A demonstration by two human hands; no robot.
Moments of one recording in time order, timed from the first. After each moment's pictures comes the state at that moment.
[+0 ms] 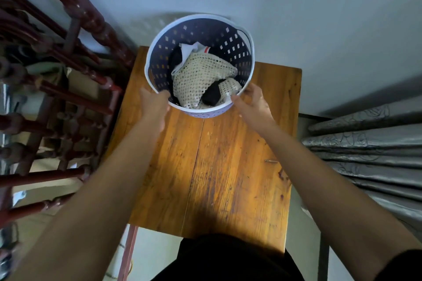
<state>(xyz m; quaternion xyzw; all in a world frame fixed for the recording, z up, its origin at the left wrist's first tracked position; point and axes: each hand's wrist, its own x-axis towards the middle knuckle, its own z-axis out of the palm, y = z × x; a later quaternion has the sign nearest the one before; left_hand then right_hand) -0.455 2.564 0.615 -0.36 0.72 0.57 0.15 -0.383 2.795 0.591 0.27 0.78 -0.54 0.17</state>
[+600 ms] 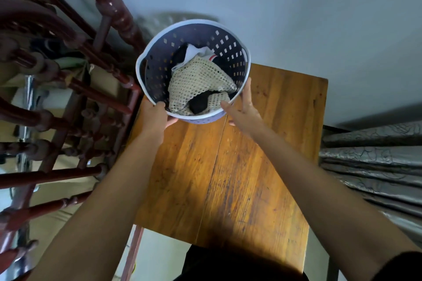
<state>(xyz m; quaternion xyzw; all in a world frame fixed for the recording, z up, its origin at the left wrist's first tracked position) -0.450 2.499 0.602 -0.39 0.66 0.64 0.10 -0.414 2.718 0.585 0.17 0.77 -0.58 0.22</state>
